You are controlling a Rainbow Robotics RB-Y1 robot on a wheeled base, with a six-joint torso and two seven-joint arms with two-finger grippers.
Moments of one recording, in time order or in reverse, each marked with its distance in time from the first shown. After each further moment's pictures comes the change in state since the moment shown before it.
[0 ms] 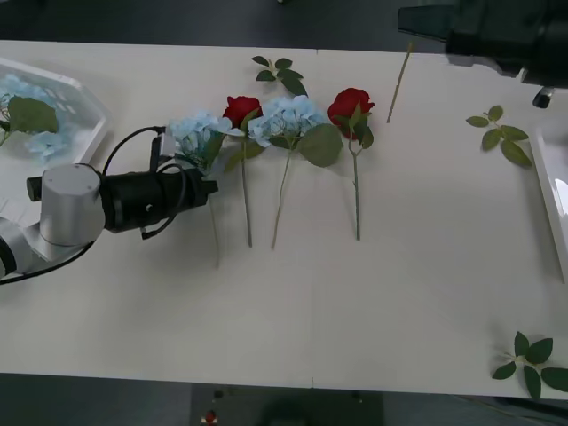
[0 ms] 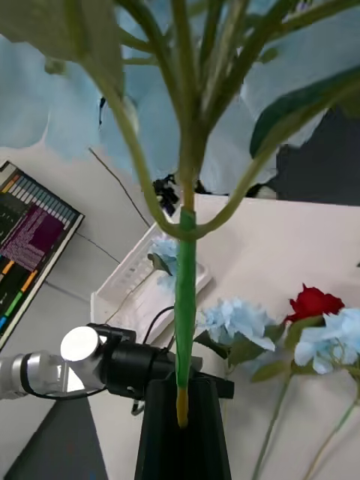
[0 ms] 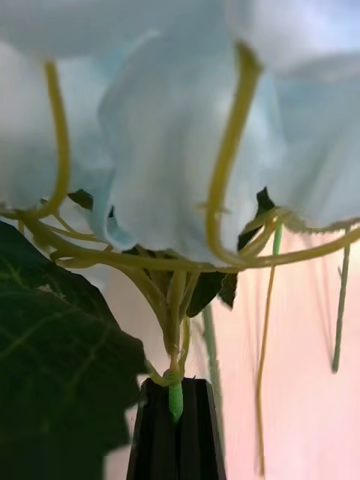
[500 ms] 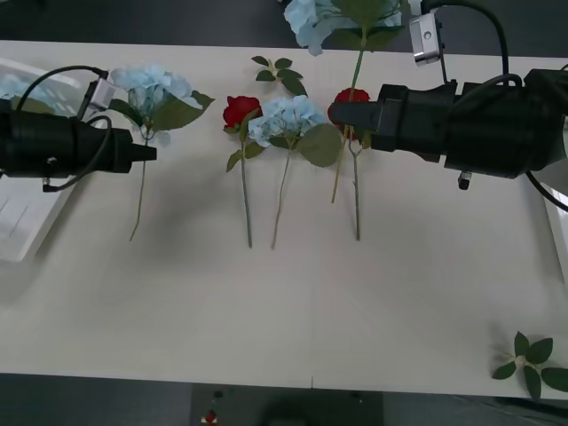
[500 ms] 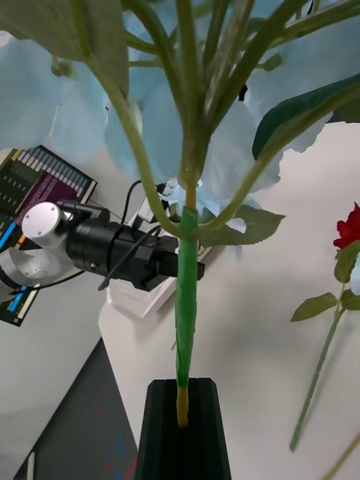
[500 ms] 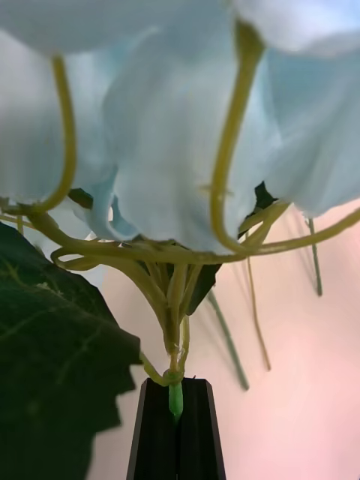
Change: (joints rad) right arm 0.012 0.022 0.253 -0.108 -0.021 -0.159 0.063; left arm 0.000 0.160 0.351 0.000 -0.286 0.483 -0.001
